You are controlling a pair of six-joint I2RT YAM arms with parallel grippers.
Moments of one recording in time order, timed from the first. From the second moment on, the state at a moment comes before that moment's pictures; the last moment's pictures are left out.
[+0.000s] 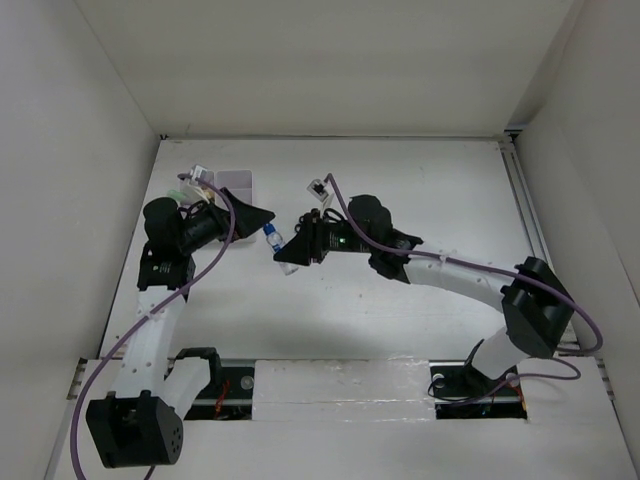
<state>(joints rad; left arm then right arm) 0.03 0.90 0.74 -0.04 0.82 -0.70 0.89 1.55 1.06 0.38 -0.53 0.72</state>
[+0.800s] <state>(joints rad) 0.02 0.88 0.71 0.05 0.90 -0.77 0.89 1.72 1.08 0.72 -0.59 0.97</state>
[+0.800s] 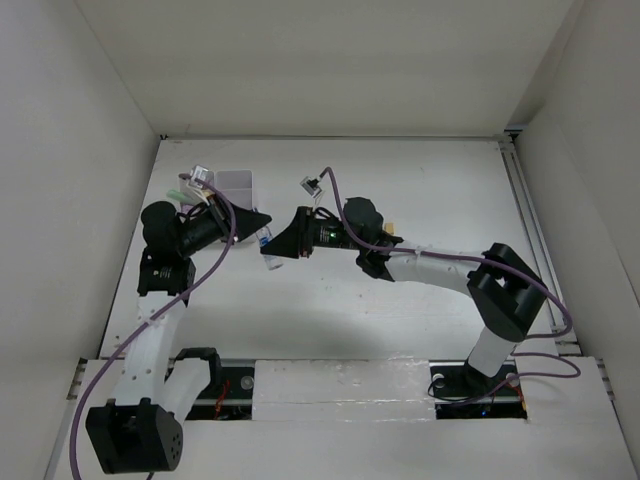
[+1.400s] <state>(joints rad) 0.02 0.94 0.94 -0.15 0.46 -0.66 0.81 1.61 0.92 0.77 -0.62 0.93</state>
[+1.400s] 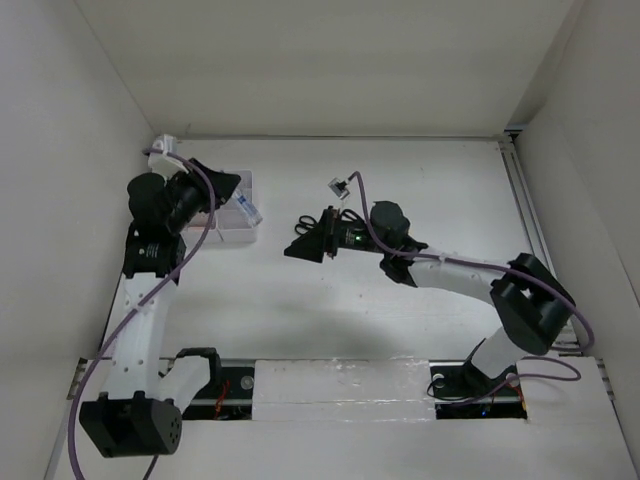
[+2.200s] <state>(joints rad) 0.02 1.47 1.20 0.16 -0.06 -0.40 0.75 0.98 0.68 0.32 -0.49 0.66</state>
